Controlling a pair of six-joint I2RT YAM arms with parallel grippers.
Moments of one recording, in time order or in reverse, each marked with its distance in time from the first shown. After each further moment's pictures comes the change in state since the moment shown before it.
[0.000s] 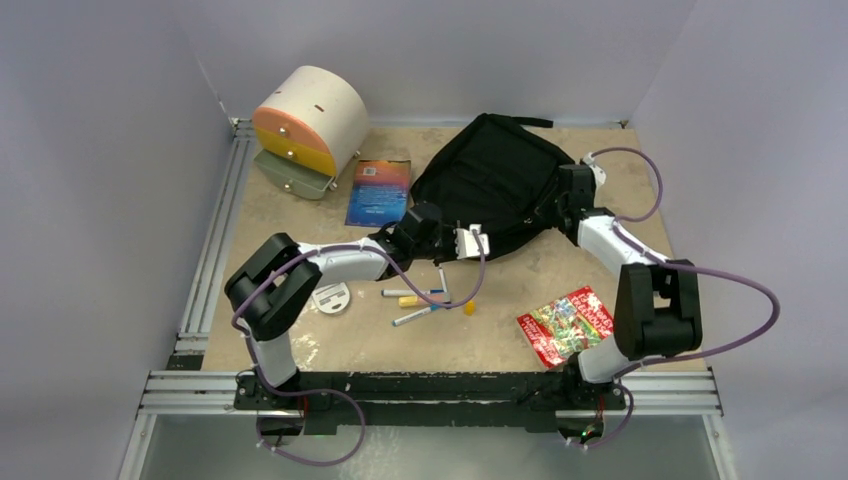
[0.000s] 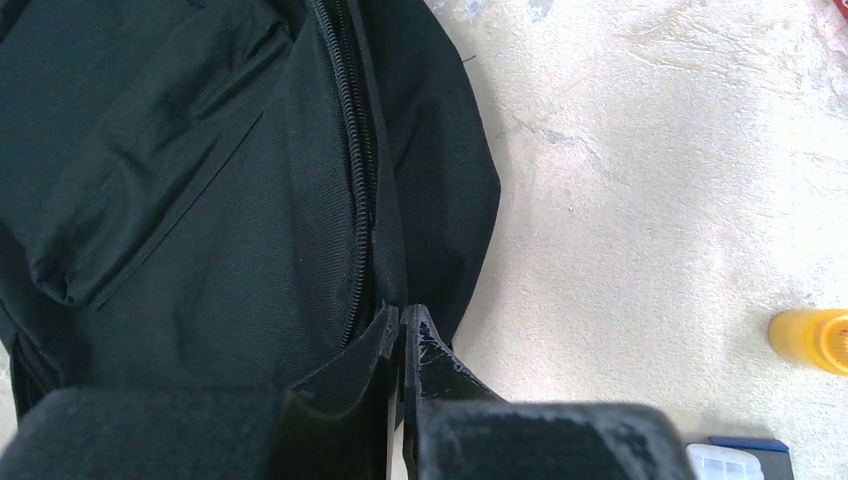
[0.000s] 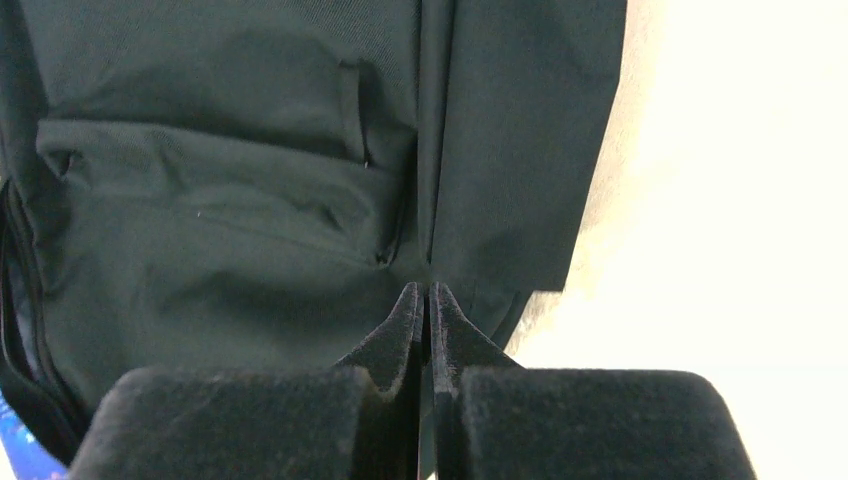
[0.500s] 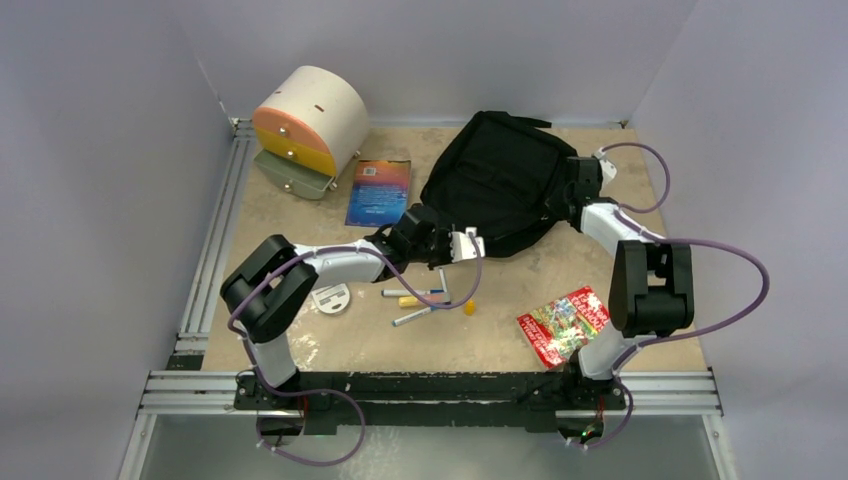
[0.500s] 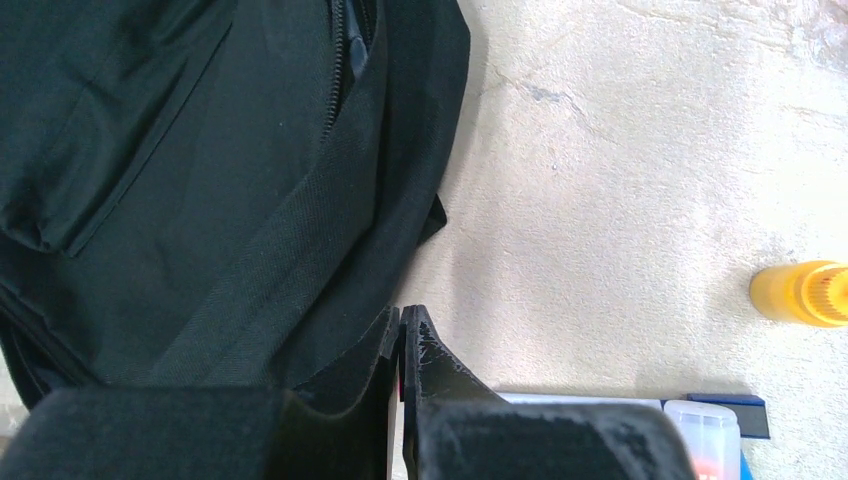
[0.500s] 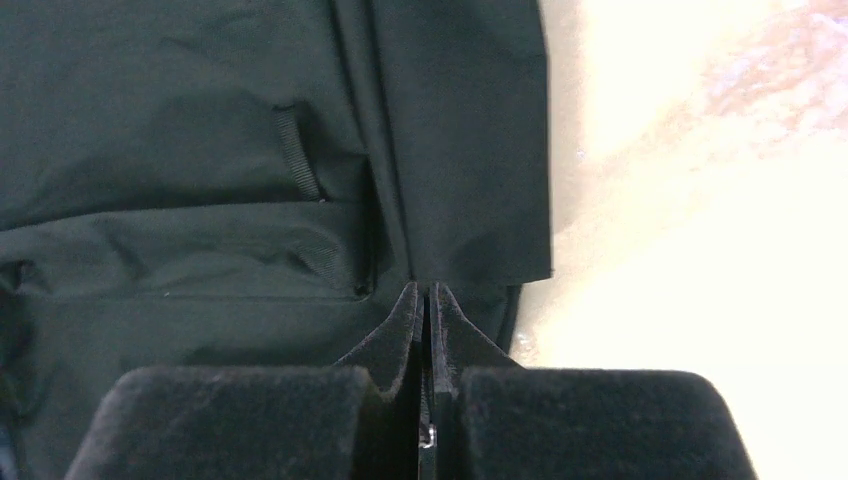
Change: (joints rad) left arm 0.009 -0.026 -0.037 -0.041 -0.008 0.000; right arm -0.069 0.148 0.110 0.003 0.075 -0.005
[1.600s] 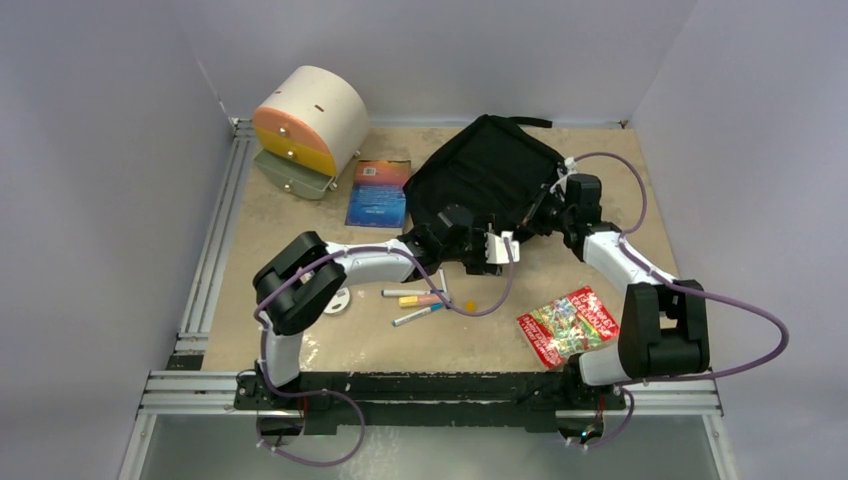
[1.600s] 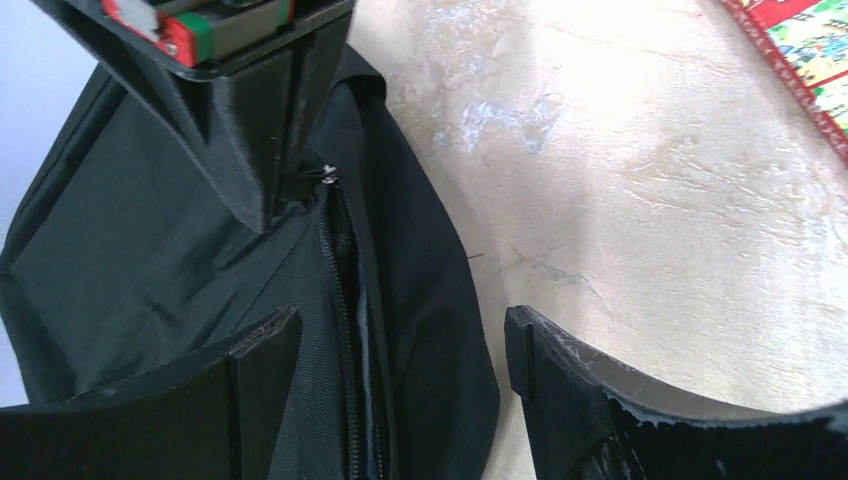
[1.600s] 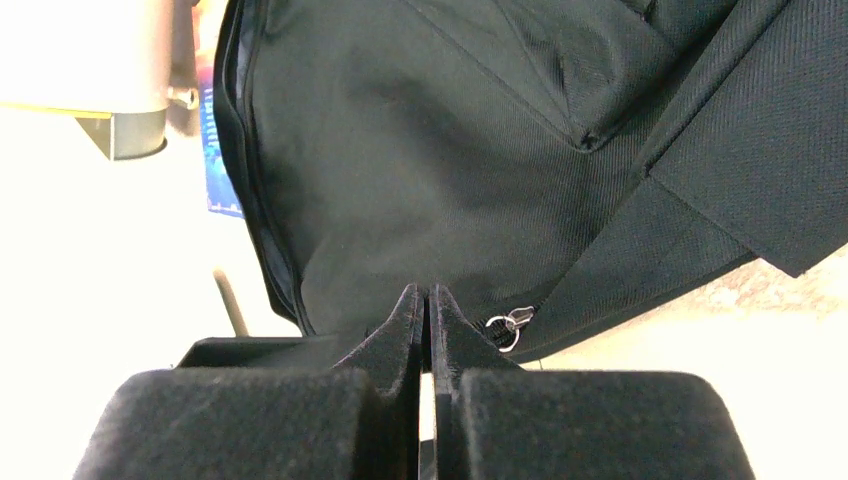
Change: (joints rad) left arm -0.123 0.145 0.201 0.076 -0.052 0.034; right arm 0.045 -0.235 -0.203 0.102 -0.633 -0.028
